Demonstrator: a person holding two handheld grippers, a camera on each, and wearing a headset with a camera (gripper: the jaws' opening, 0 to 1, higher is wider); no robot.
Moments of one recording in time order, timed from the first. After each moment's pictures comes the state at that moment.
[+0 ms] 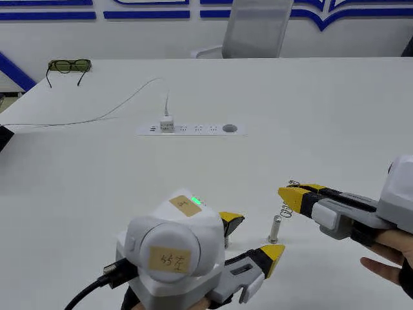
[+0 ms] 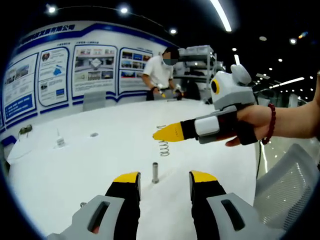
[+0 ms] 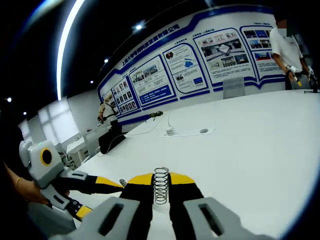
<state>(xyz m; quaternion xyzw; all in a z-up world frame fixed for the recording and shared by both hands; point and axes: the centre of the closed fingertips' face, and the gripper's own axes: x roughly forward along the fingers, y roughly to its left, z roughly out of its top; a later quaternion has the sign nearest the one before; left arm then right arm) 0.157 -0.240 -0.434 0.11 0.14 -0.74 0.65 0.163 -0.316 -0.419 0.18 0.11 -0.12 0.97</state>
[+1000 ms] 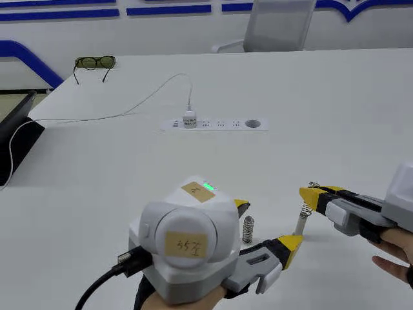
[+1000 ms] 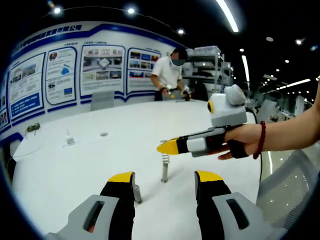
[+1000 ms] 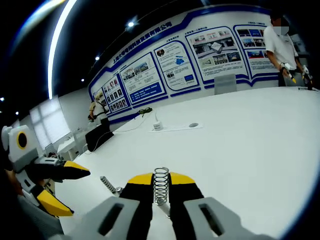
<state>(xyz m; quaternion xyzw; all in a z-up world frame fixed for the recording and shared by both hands) 0.173 -0.232 -0.425 0.11 0.14 -0.72 0.67 0.174 -0.335 -0.453 0.18 0.12 -0.15 0.96</state>
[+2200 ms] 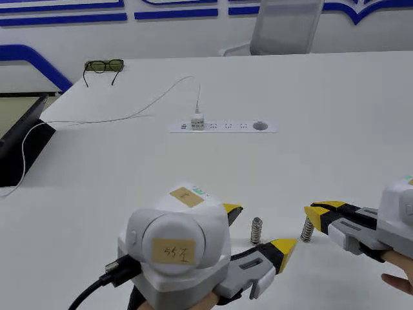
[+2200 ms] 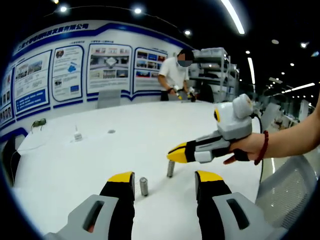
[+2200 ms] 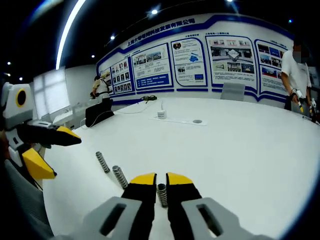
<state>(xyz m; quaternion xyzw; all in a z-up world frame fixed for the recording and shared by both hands) 0.186 -0.214 -0.422 0.10 0.15 -0.70 0.69 0.172 -0.324 -0.472 0.08 0.18 -0.14 0.97</state>
